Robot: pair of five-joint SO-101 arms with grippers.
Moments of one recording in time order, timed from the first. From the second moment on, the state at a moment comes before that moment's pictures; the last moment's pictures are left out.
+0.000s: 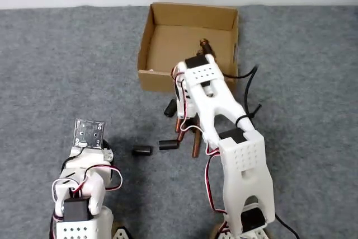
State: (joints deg) left arm -7.7 -102.4 96.9 59.8 -1.6; right arm -22.5 41.8 -29.7 100.1 -30.1
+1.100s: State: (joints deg) left arm -7.7 -102.4 96.9 59.8 -1.6; right arm -36.7 32.0 -30.4 100.4 36.7
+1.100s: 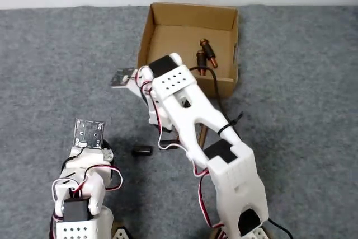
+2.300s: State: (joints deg) left arm -15.7 -102.4 96.9 58.2 -8.7; right arm -41.7 41.0 -21.5 93.1 39.1
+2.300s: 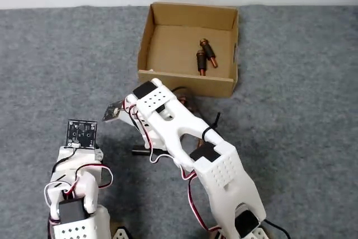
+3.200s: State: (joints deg) left arm -8.5 -102.4 96.9 58.2 -8.8; right arm -22.7 -7.9 8.8 100.3 -3.5
